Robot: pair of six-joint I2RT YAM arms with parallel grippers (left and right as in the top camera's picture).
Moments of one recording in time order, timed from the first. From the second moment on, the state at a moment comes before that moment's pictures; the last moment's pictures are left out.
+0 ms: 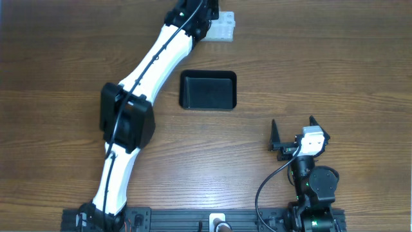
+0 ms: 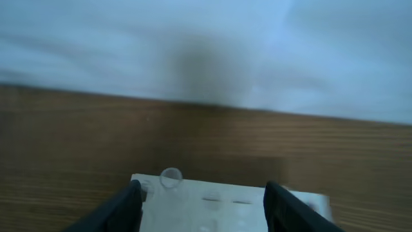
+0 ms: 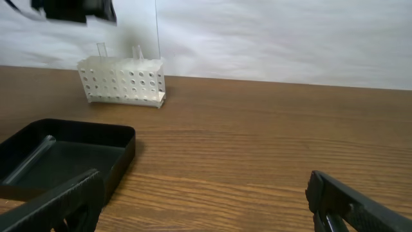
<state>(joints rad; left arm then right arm) -0.48 2.39 2.22 -0.49 -0.42 -0.39 0.07 0.01 0.01 -0.07 -0.02 -0.02</state>
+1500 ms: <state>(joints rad) -0.43 2.49 2.22 -0.42 -0.34 -0.40 0.07 0.01 0.01 -0.07 -0.02 -0.02</state>
